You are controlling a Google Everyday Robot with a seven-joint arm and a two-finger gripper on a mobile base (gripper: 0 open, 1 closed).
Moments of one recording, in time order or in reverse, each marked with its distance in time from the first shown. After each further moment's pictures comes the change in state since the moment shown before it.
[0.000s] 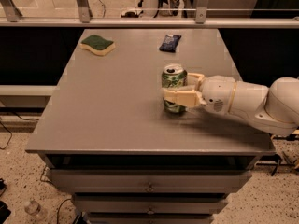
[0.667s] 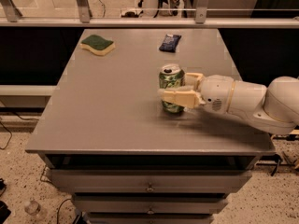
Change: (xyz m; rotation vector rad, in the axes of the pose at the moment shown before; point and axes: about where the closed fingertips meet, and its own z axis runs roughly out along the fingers) arm -0.001 0.003 0.004 -0.008 0.000 -0.003
